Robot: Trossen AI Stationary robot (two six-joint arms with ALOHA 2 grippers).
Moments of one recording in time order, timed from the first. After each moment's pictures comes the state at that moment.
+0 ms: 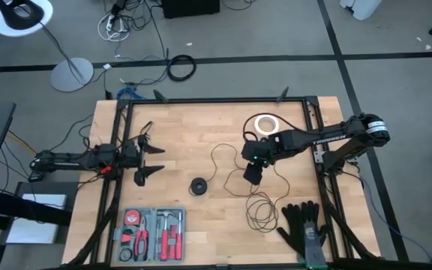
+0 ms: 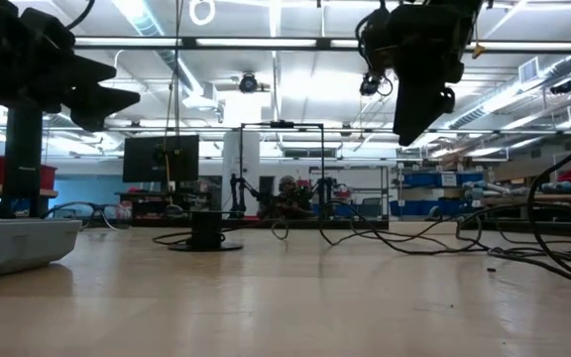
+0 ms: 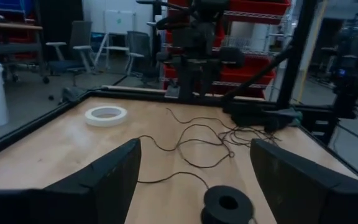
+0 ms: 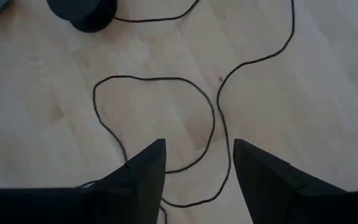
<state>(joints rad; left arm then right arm) -0.05 0.00 0.01 0.02 -0.10 -0.09 0.08 1.47 1.12 -0.78 0.08 0.54</state>
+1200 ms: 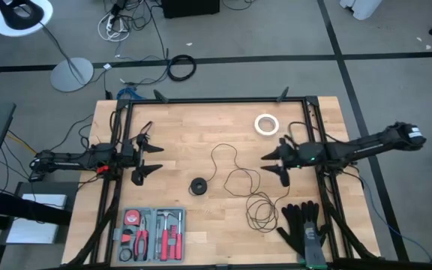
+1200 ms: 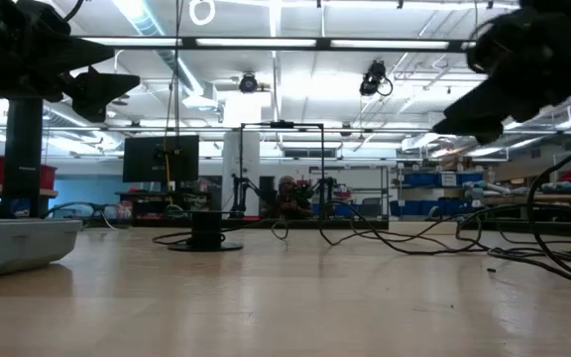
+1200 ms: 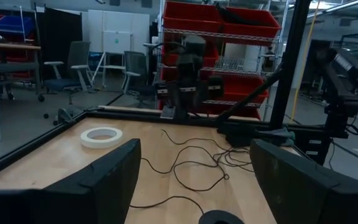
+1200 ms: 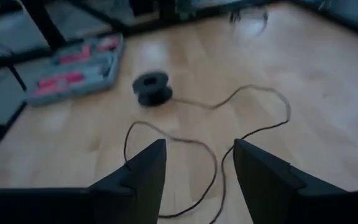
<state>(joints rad) -0.05 0.01 0.01 0.11 -0.09 -0.08 0.11 0.72 0.23 0.13 0.16 0.25</state>
